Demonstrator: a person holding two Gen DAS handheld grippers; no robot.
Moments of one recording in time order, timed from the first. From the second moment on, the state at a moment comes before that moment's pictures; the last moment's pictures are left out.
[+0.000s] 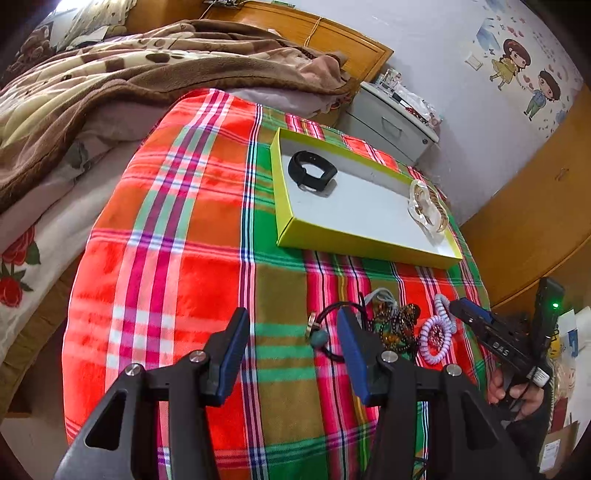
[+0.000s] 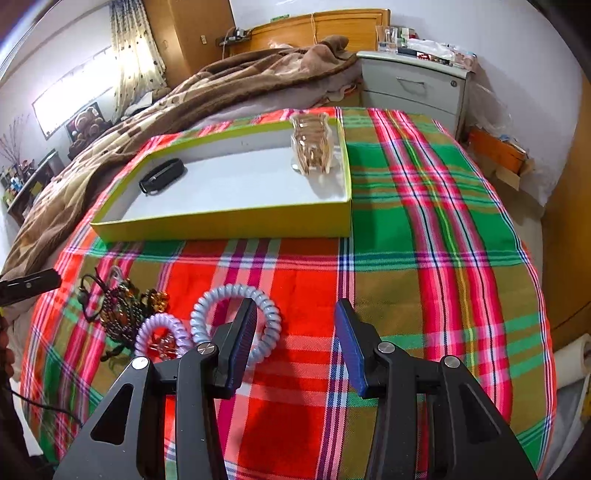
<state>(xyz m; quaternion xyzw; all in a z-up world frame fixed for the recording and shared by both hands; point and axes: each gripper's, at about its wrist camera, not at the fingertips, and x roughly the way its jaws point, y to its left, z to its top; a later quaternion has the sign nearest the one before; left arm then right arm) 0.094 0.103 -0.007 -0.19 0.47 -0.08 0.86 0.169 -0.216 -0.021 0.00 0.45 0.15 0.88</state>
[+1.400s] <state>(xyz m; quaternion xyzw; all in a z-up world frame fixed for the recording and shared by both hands) 0.108 0.053 -0.021 -0.07 0.50 -0.04 0.86 0.134 -0.229 0.000 0.03 0.39 0.09 0.92</state>
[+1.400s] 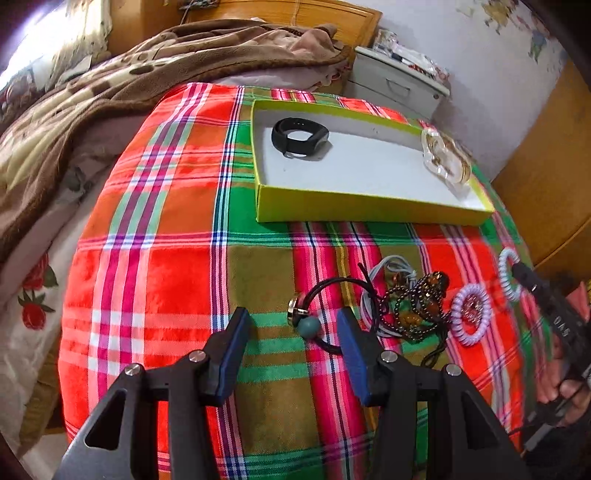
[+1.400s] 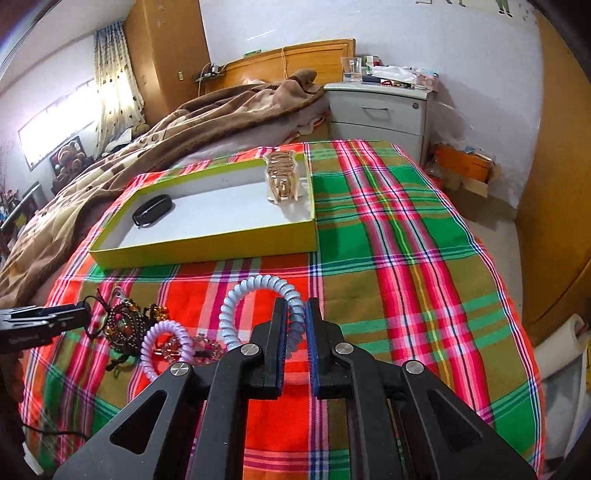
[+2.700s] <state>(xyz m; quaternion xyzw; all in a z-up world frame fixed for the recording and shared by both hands) 0.094 0.058 0.018 -0.06 0.44 -0.04 0.89 0.126 -0.214 0.019 0.03 0.36 0.09 0.93</state>
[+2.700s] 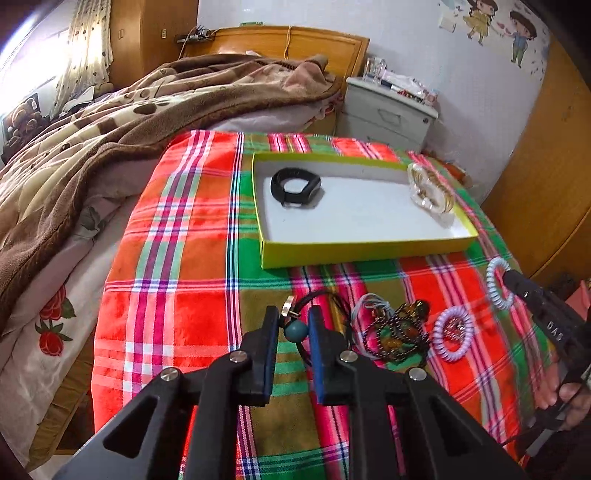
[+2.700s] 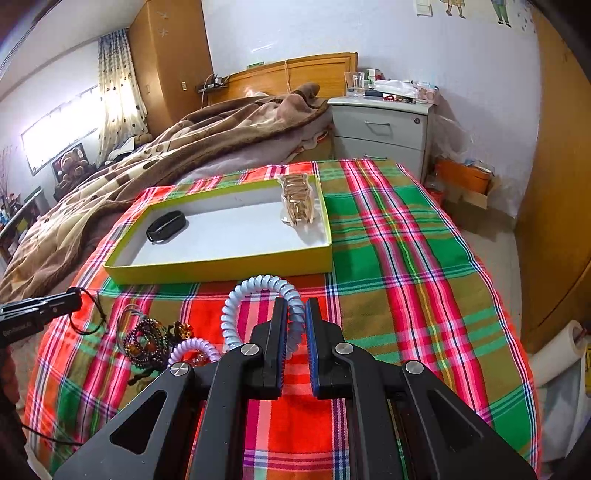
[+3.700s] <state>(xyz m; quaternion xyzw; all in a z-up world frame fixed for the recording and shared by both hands) 0.180 0.055 0.043 -0.07 0.42 -0.06 0.90 0.235 -0.156 0.048 0.01 0.37 0.14 0.92</state>
